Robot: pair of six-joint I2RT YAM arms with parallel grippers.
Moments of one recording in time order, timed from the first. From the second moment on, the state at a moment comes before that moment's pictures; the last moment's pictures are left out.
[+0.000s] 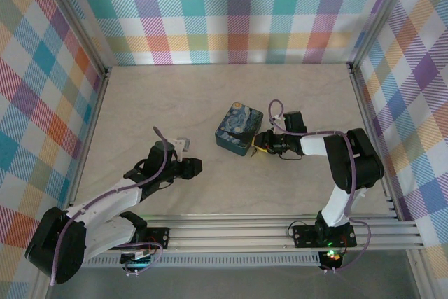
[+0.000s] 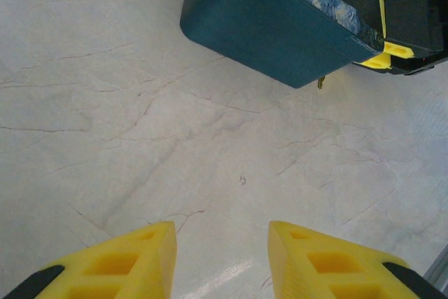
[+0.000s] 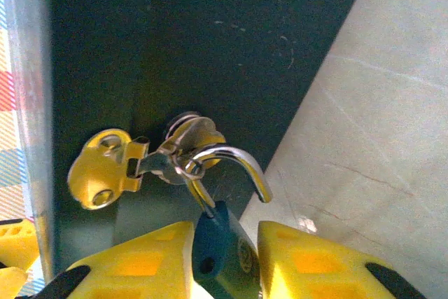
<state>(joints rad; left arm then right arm) -0.52 1.02 0.39 -0.06 0.27 -0.51 0.28 1.76 0.75 0.12 -0.72 0.62</state>
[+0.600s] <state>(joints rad) -0.52 1.02 0.38 -0.06 0.27 -0.52 0.28 1.71 0.75 0.08 -0.68 0.61</state>
